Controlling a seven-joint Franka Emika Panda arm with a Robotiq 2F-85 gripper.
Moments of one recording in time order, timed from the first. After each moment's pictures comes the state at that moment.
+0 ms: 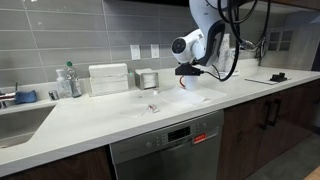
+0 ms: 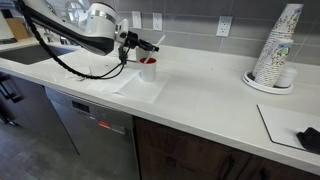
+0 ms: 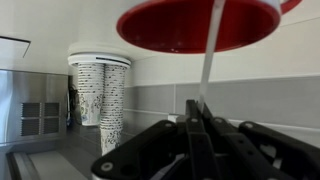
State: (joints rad) arm 0.75 0.74 -1.04 -1.75 -1.32 2.89 2.14
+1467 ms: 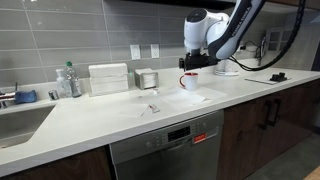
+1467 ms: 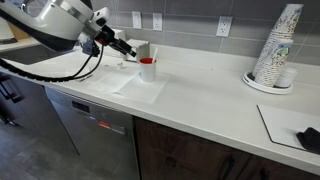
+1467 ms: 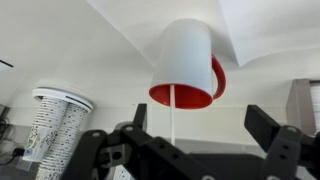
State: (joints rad) arm 0.81 0.16 -0.93 -2.19 -1.23 2.88 1.42
